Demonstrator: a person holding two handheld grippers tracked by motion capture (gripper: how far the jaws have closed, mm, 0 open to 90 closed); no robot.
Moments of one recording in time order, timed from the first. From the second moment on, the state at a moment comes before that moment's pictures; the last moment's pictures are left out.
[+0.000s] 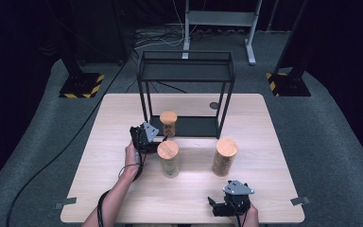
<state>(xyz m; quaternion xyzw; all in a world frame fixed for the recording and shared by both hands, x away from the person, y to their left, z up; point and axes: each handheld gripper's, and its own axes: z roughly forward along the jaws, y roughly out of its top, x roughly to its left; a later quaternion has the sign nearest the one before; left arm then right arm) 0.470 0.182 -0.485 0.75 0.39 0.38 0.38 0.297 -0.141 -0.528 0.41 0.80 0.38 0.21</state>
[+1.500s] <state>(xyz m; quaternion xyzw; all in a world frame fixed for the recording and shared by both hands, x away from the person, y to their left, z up) 0.393 0.303 -0.528 0.72 0.55 0.19 0.37 0.299 -0.140 -0.528 0.41 0.80 0.38 0.21</state>
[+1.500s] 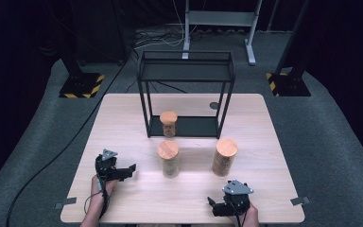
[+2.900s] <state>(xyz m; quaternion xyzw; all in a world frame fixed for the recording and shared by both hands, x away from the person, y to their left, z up) 0.374 0.322 -0.529 0.73 0.57 0.24 0.30 0.297 -0.141 -0.528 0.41 0.80 0.38 0.21</state>
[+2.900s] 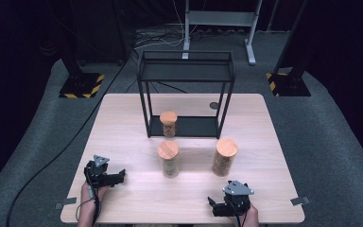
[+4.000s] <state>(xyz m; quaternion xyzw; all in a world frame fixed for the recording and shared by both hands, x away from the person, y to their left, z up) 0.374 0.323 -0.530 0.72 0.57 0.24 0.30 0.298 -0.132 -0.529 0.40 0.81 0.34 0.23</state>
